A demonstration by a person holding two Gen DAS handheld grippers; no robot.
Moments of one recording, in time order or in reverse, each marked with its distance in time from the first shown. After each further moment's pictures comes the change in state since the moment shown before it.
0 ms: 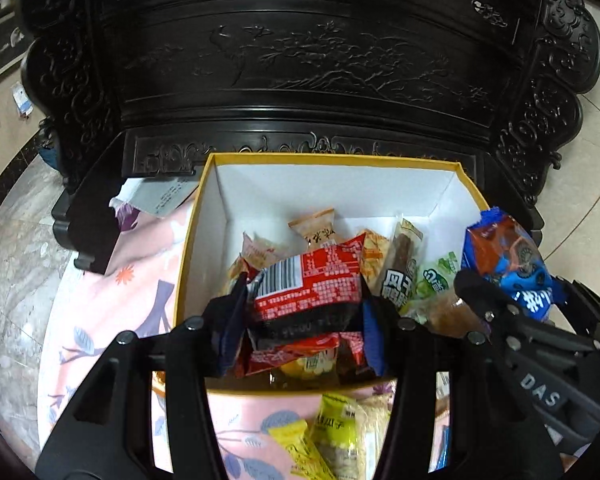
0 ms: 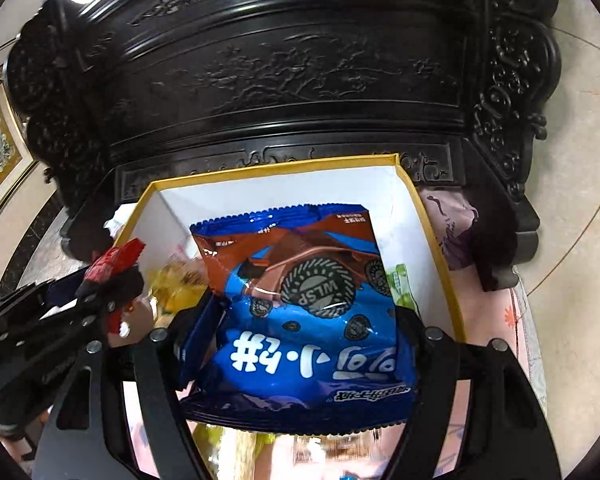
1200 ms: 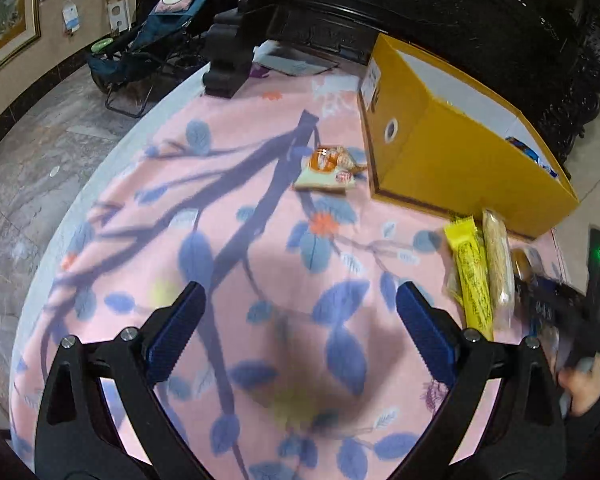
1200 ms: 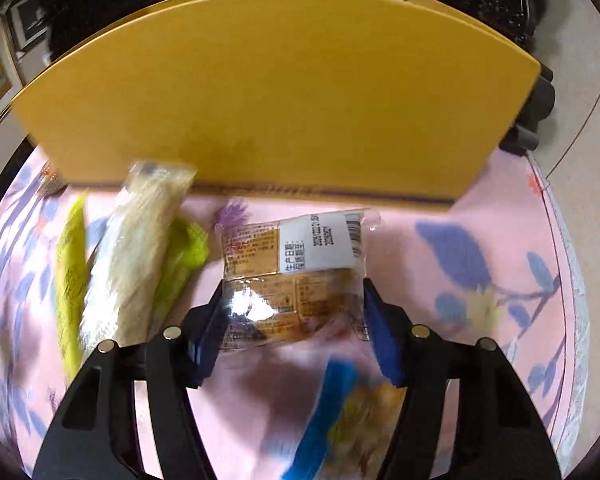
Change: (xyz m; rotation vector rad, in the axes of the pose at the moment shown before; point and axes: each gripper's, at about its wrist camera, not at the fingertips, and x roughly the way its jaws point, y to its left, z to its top) left arm -0.045 0.150 -0.189 -0.225 0.081 0.033; right arm 0.023 0.004 -0.175 -0.146 0.186 -0.052
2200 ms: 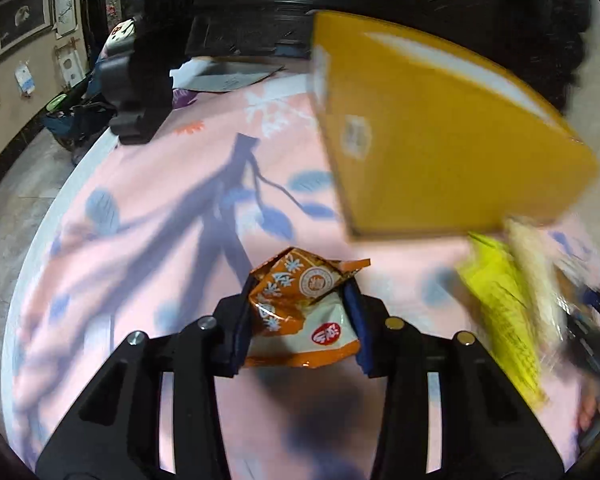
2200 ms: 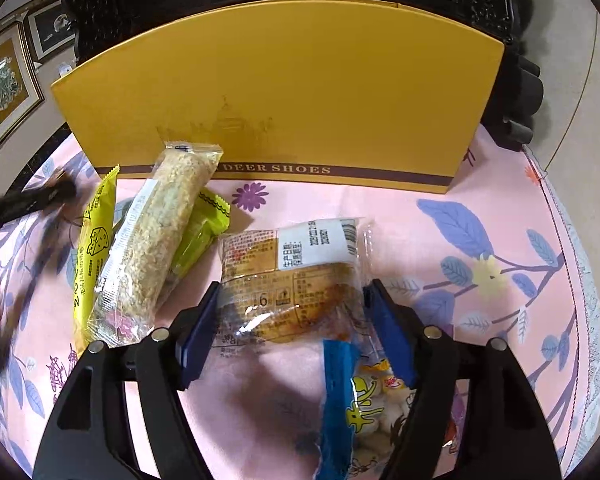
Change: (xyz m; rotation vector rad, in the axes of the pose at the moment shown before) left arm 0.058 -0.038 0.014 0.219 -0.060 -0.064; right arm -0.007 -0.008 -0.020 0.018 -0.082 0.042
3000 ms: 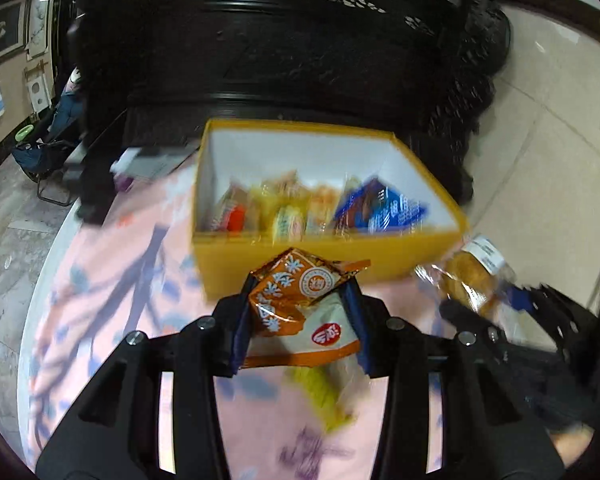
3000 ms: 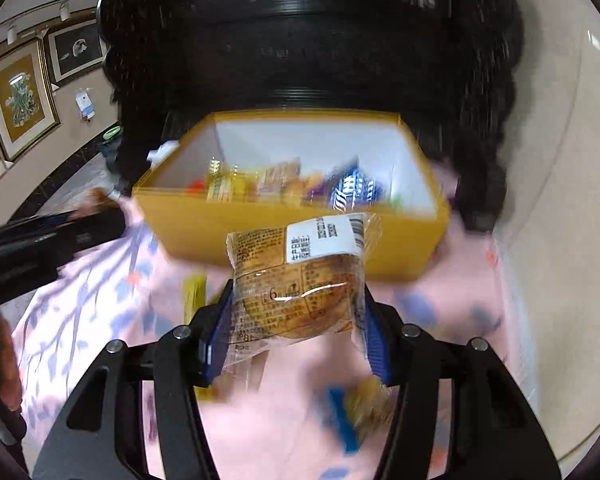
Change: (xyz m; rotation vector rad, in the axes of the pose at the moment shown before) left arm -0.091 -0.102 0.089 0.025 -0.078 -0.139; right arm -0.117 0.022 0.084 -0.038 -0.188 -0.009
